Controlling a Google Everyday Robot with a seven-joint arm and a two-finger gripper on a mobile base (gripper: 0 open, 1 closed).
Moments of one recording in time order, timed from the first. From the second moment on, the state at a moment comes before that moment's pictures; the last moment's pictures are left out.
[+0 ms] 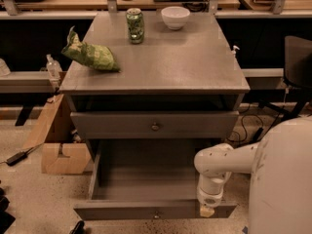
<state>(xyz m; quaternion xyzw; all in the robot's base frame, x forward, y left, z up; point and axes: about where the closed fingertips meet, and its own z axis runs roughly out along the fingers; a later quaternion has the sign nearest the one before) 0.405 -0.189 0.417 0.62 -0.77 -0.10 0.10</state>
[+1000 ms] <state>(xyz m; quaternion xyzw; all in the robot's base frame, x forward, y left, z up) 0.394 -0.187 0.415 0.62 -0.77 -0.11 0.11</state>
